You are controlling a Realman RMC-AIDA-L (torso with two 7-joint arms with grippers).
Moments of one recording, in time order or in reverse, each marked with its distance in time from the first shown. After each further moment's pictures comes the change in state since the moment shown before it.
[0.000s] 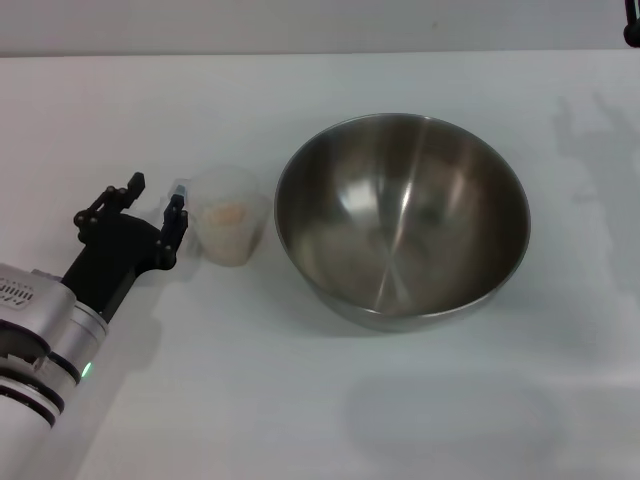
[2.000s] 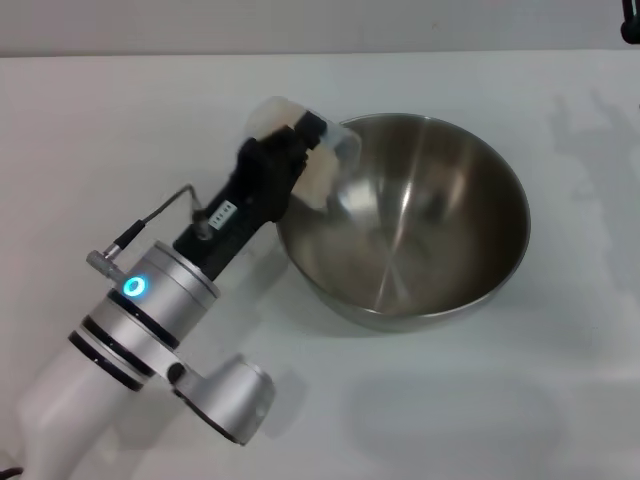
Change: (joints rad) left arm -0.104 -0.002 0.000 -0.139 0.266 0.167 1.529; right arm 0.012 -0.002 0.001 0.013 -0.008 -0.006 -0.005
